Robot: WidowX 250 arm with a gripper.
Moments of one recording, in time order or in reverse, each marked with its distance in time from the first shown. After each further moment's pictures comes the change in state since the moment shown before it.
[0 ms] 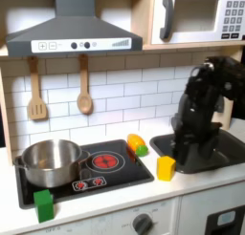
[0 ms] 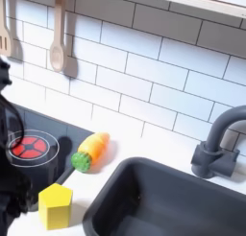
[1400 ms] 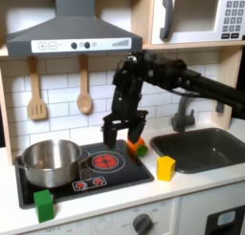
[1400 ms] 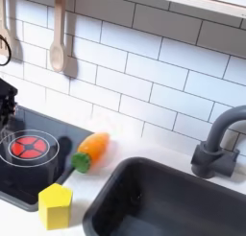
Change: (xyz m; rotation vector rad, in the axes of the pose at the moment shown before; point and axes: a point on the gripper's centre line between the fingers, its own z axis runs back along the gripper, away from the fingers) arm 0.107 0.082 -0.023 0.060 -0.033 0.127
